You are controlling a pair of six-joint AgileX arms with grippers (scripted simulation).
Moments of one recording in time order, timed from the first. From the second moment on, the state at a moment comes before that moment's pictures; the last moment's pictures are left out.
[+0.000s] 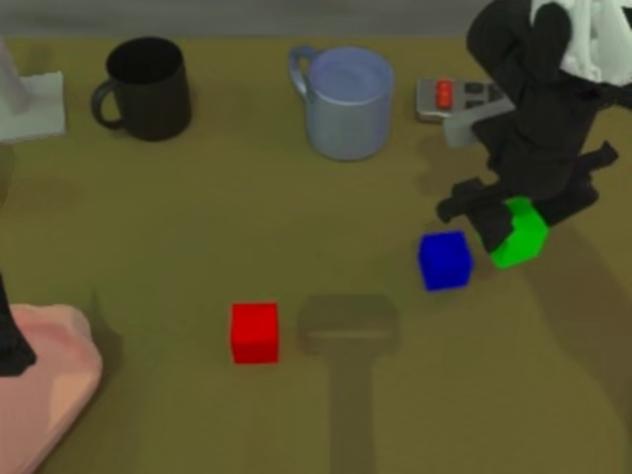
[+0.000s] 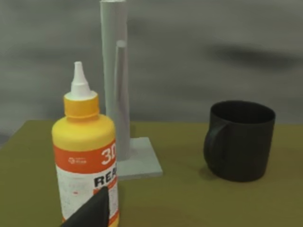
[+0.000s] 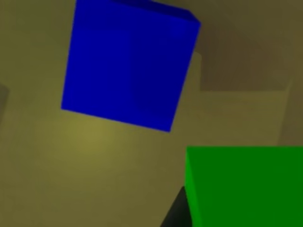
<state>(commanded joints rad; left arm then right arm) 0.02 0.00 0.00 0.00 0.00 0.00 0.39 2.07 1.63 -1.13 0.00 0.02</state>
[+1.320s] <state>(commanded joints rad) 0.02 0.00 0.00 0.00 0.00 0.00 0.79 2.17 1.78 -1.17 0.01 0.81</state>
